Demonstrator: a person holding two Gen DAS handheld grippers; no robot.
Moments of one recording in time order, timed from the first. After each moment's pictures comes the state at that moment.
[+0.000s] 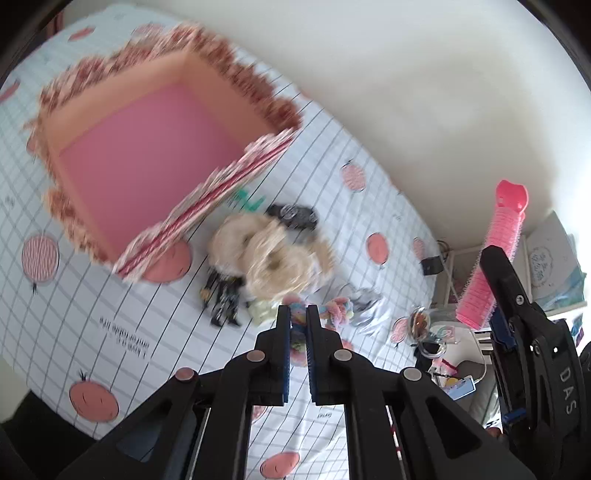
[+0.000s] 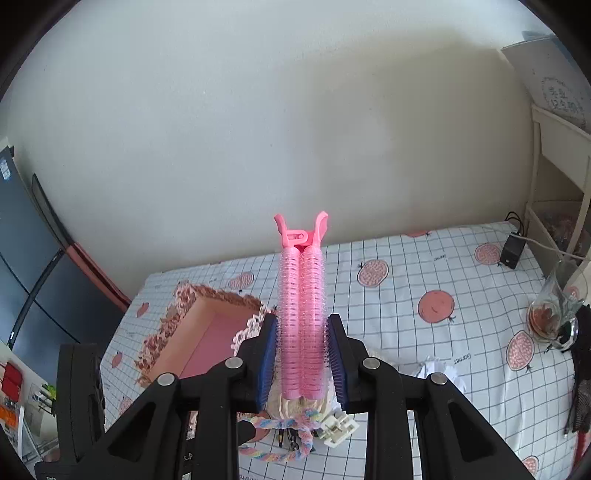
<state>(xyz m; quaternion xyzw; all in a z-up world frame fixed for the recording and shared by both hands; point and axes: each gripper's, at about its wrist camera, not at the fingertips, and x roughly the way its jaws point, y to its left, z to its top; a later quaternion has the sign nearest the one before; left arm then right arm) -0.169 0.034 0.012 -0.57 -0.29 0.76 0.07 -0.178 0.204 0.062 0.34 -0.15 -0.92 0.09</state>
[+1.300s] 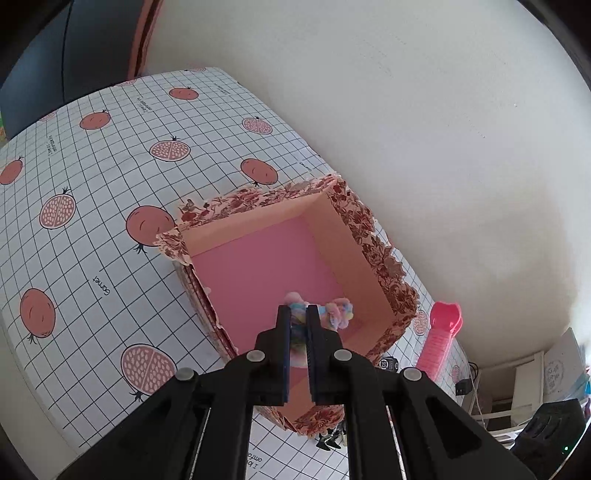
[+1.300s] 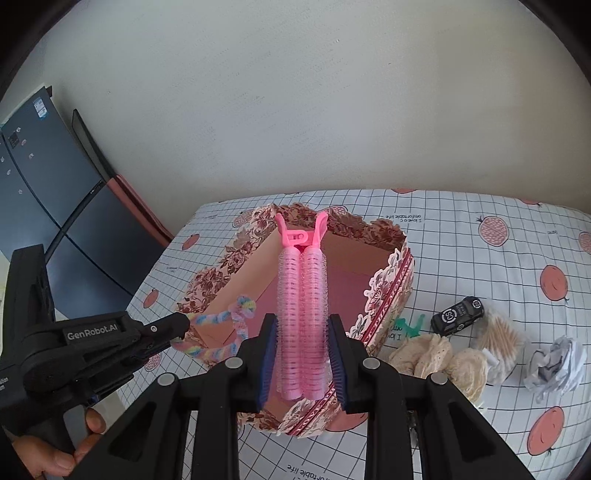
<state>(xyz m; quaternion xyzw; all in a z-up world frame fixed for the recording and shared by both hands) -0.171 -0.147 0.014 -0.45 -0.34 0.83 -0.08 -0.201 0.045 -0.010 0.43 -0.10 -0.87 0.22</state>
